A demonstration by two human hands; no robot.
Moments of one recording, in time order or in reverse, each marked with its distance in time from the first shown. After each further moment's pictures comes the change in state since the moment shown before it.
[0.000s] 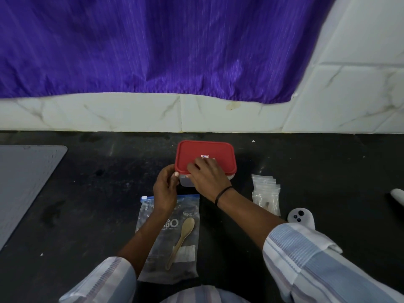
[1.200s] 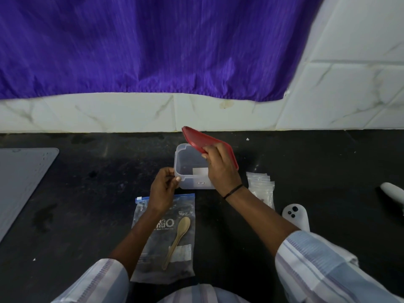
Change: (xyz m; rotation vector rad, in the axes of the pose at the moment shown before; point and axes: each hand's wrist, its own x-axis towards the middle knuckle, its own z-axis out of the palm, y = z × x) left_hand 0.003 0.006 -0.005 -0.087 -0.198 -0.138; right_hand -0.010 0.025 -0.030 0.348 0.518 0.122
